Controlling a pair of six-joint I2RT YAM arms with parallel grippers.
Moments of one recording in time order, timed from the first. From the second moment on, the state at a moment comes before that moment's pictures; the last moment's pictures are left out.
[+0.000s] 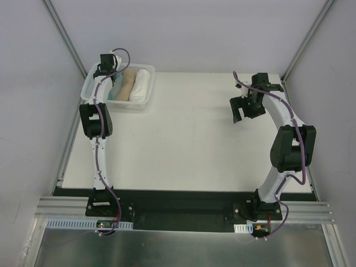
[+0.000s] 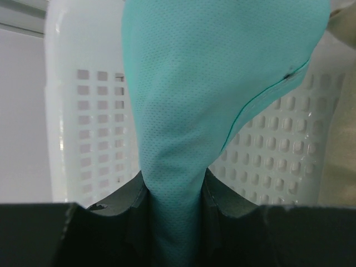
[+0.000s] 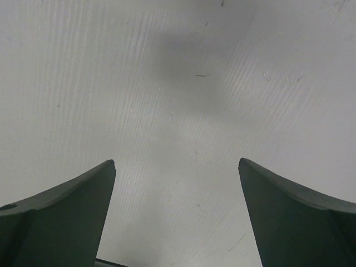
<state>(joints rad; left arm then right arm) 0.08 2.56 2.40 -0.55 -0.30 0.46 0.06 1.81 1.56 -0.93 -0.16 -0.27</state>
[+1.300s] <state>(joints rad) 0.01 2.55 2.29 -0.60 -0.02 0.45 0.09 1.90 1.57 -0.94 -0.13 -0.31</state>
